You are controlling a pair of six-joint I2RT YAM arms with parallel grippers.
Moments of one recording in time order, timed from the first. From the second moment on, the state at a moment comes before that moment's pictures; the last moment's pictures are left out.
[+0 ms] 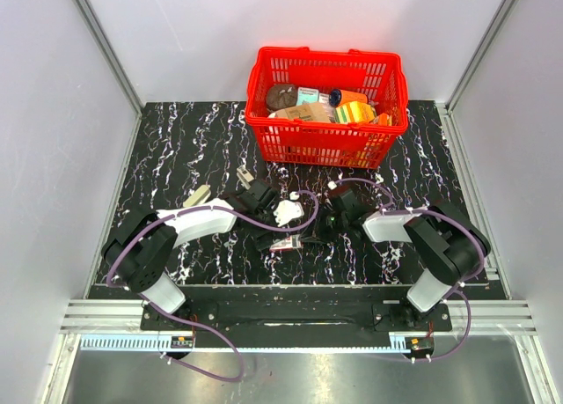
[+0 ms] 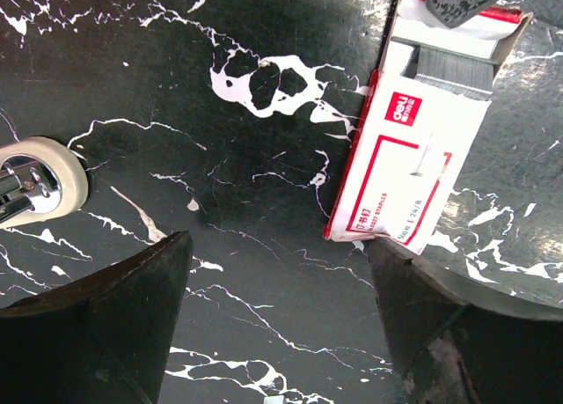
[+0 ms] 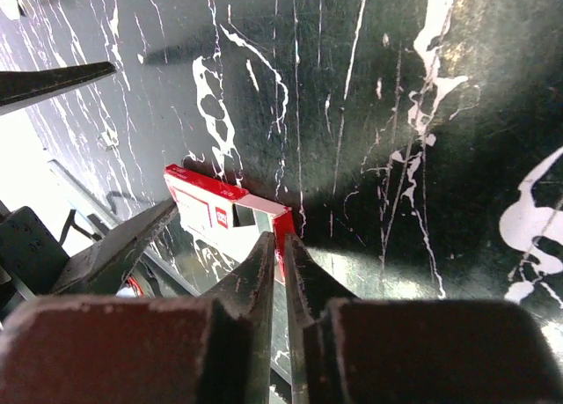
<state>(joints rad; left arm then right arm) -0.74 1.59 0.87 -0.37 0.13 0.49 0.63 1.65 0.62 0.21 -0.39 0.94</state>
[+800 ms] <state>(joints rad) -0.75 1.60 0.88 -0.39 0.10 0.49 0.66 1.64 0.67 0.11 -0.34 0.89</state>
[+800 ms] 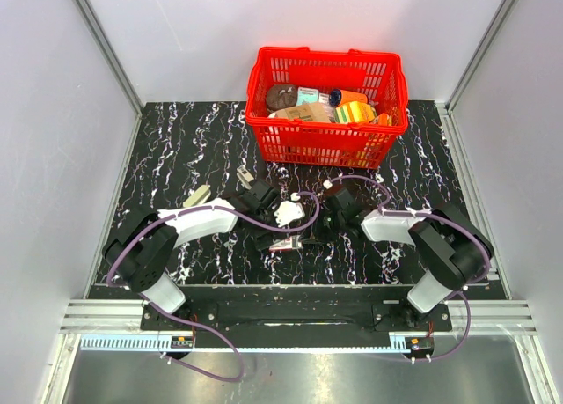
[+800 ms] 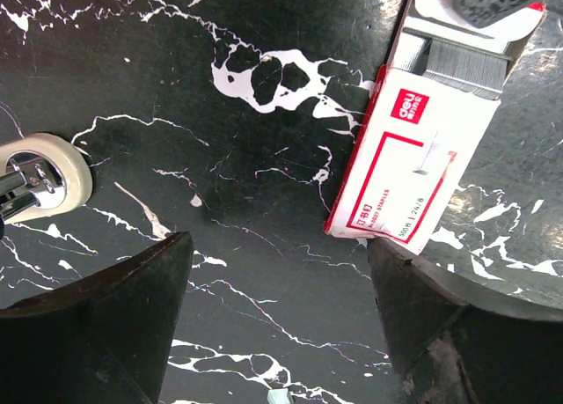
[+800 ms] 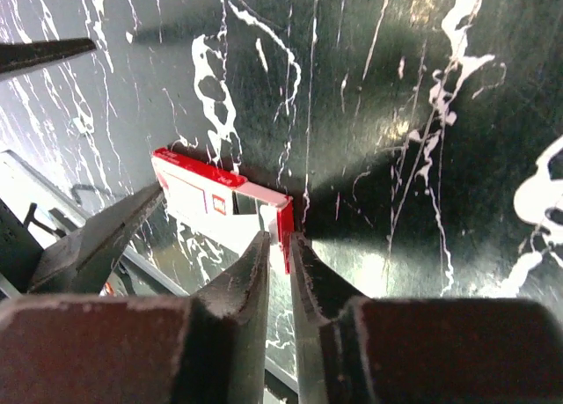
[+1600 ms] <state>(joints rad) -0.71 1.53 0.88 -0.48 0.11 0.52 0.79 1.56 0.71 0.01 -0.17 0.82</state>
